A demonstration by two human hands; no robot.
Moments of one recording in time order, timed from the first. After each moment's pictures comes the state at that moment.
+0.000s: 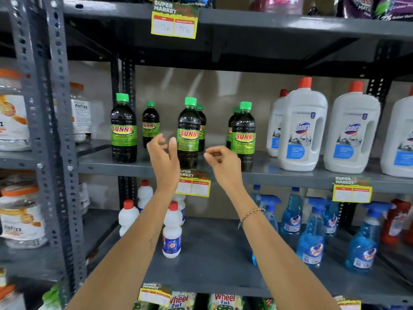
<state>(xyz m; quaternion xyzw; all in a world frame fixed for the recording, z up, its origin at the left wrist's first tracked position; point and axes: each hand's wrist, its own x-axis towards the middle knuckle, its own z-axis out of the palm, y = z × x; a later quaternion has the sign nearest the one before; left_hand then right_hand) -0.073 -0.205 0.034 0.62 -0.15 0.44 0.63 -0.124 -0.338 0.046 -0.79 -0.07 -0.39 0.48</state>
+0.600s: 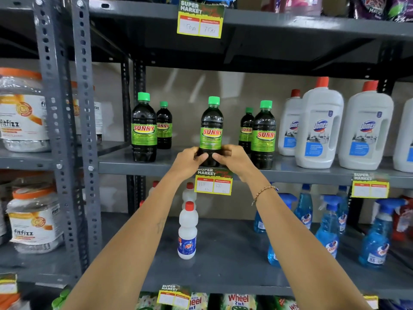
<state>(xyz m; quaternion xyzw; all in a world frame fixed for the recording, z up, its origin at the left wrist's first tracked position) -0.036 -0.164 0.041 0.83 -0.29 0.16 0.45 -0.089 -0.316 0.056 -0.81 -0.05 -0.23 0.53</state>
